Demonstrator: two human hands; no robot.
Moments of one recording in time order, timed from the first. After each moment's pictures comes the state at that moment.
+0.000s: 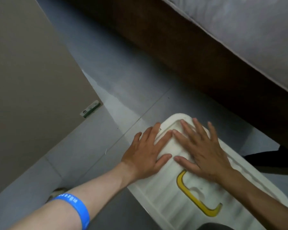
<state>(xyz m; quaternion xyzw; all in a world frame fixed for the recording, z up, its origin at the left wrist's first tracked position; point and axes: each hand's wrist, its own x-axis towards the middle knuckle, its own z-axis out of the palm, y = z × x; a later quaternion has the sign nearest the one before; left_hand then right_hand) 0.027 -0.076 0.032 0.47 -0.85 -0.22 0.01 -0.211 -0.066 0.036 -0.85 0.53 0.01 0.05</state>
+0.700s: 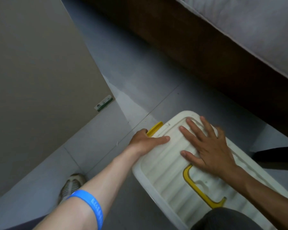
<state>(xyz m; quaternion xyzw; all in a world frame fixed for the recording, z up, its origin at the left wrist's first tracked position) 0.044 -0.081 0.048 0.71 -0.40 -0.57 0.08 -0.203 -0.051 0.034 -0.83 0.55 0.05 0.07</state>
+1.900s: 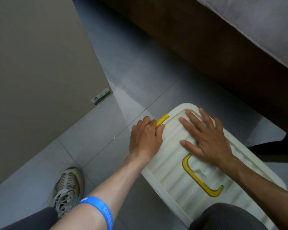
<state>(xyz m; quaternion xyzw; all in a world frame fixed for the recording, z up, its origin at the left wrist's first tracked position) 0.026 -0.059 0.046 0.70 -0.67 -0.20 0.14 -0.200 -0.059 0.025 -0.84 0.54 0.02 0.04</state>
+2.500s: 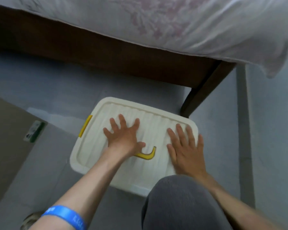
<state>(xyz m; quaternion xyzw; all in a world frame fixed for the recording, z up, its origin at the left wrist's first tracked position) -0.096 -0.010 0.078 0.49 -0.82 -0.19 -0.22 -0.261 0.155 0.021 -0.56 0.83 -0.02 0.06</state>
